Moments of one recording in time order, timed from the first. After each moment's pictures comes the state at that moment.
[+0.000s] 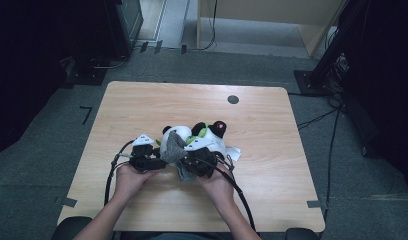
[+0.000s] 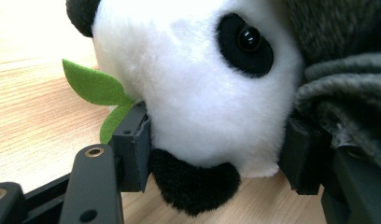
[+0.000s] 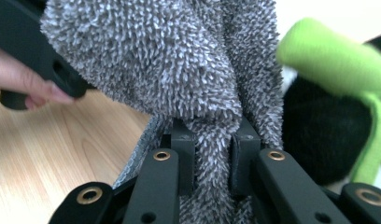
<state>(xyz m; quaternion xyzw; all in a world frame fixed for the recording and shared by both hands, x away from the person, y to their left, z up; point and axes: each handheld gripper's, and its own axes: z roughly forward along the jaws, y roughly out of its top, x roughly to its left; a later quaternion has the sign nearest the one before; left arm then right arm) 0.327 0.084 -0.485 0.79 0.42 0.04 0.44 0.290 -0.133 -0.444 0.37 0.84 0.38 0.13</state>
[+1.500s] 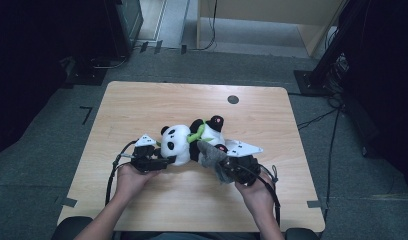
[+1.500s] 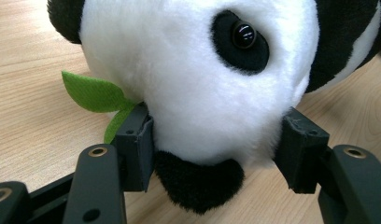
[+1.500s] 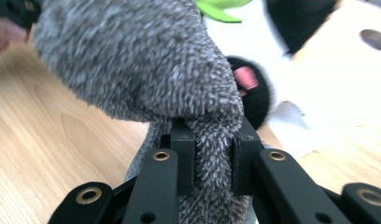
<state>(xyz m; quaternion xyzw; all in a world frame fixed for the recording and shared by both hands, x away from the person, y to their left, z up) 0.326 0.080 -0.485 0.80 0.42 0.05 0.43 0.252 -0.235 -0.414 0.41 0.82 0.36 0.18</state>
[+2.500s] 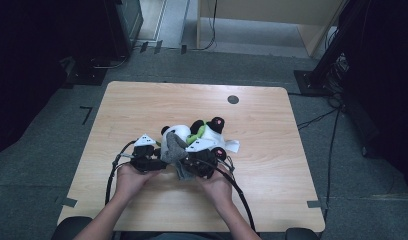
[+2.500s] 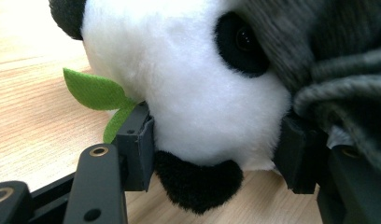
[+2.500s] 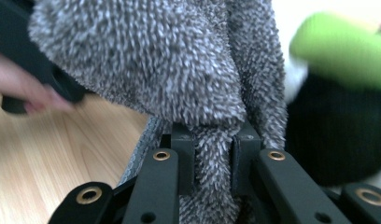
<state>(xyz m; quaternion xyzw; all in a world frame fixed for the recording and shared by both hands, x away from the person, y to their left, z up) 0.327 0.082 -0.486 0.80 0.42 0.04 0.43 0.291 -0.136 -0.455 0.36 0.83 0.41 0.13</state>
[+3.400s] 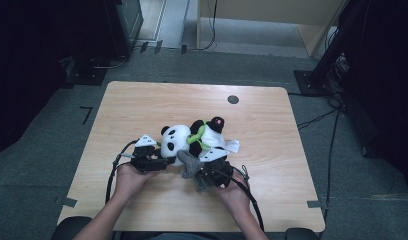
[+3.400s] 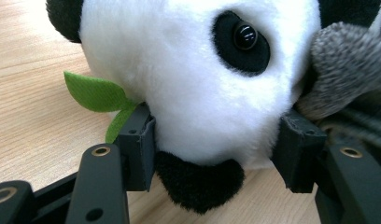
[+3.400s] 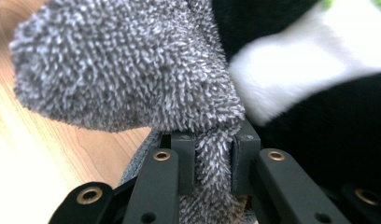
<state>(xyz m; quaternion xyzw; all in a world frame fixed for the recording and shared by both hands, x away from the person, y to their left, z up) 0.326 0.080 -0.485 0.81 0.40 0.05 0.42 0.271 -0.177 -0.468 0.37 0.86 0.33 0.14</state>
